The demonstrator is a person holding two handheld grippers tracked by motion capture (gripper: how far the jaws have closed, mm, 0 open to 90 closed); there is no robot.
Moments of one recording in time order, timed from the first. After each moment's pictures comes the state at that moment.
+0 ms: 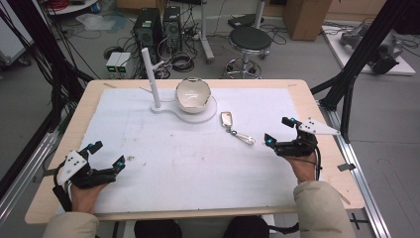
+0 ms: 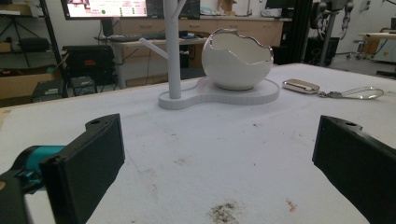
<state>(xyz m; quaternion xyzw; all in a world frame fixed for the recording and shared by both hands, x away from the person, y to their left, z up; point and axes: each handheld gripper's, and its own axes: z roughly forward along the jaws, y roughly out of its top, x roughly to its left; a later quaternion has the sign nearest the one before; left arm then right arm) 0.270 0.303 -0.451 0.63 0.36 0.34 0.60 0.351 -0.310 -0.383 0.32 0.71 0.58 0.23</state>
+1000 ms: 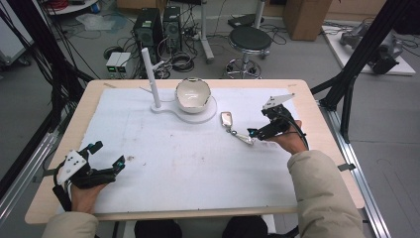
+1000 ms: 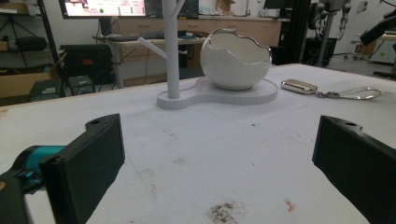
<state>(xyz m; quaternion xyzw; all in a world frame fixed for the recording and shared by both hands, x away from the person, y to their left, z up) 0.271 0.303 -0.451 0.63 0.36 0.34 0.60 0.428 -0.258 -0.368 0.28 0.87 0.37 0.15</state>
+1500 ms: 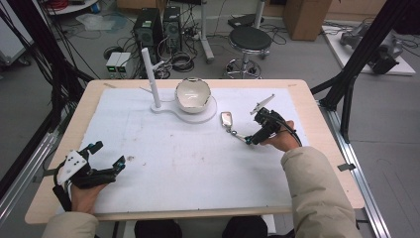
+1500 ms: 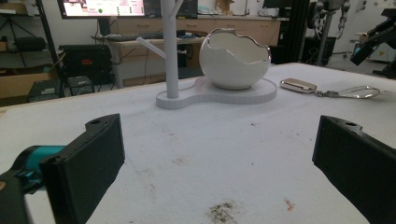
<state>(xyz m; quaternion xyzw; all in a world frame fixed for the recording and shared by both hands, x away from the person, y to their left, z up) 0.271 0.303 -0.451 0.63 0.36 0.34 0.60 0.442 -0.237 -0.389 0.28 0.92 0.24 0.10</state>
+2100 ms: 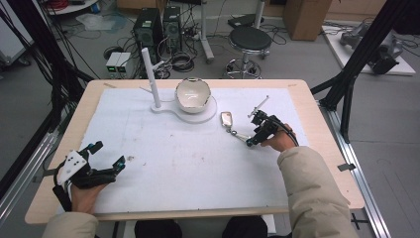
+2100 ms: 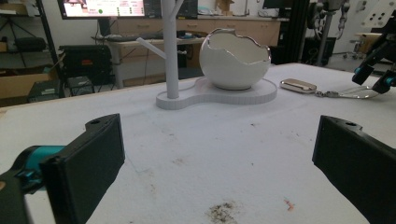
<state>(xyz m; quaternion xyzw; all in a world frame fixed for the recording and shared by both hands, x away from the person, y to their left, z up) 0.271 0.303 -0.452 0.63 0.36 0.34 0.60 0.450 -0.234 -0.402 0.31 0.93 0.18 0.05</state>
